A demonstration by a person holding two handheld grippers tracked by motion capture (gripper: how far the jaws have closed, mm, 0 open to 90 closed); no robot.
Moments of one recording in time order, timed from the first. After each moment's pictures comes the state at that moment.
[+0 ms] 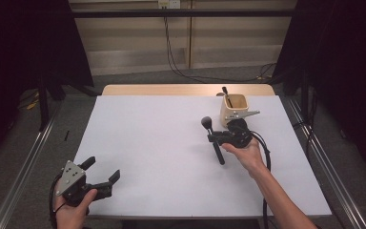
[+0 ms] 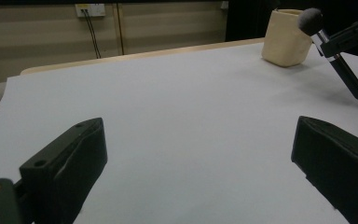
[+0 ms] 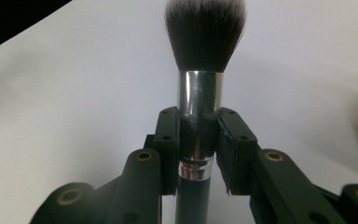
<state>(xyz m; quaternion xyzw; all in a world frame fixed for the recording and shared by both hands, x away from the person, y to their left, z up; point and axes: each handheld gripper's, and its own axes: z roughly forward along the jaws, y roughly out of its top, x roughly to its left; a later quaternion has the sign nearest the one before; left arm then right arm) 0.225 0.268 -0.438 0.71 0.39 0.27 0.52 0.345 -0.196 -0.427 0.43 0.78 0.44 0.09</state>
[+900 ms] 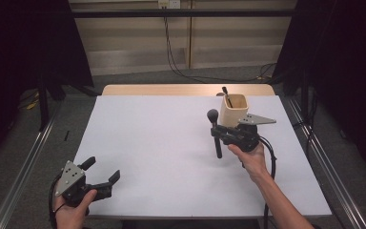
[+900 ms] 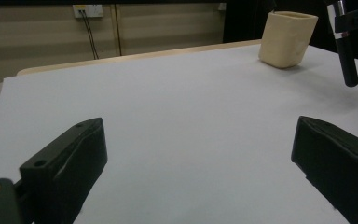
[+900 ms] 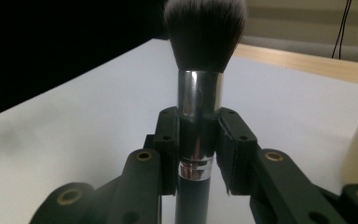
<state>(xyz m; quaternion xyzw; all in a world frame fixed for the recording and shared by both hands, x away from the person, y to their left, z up) 0.223 0.267 -0.437 0.71 0.39 0.26 0.53 0.324 -0.210 -0.420 0.39 0.72 0.55 0.15</state>
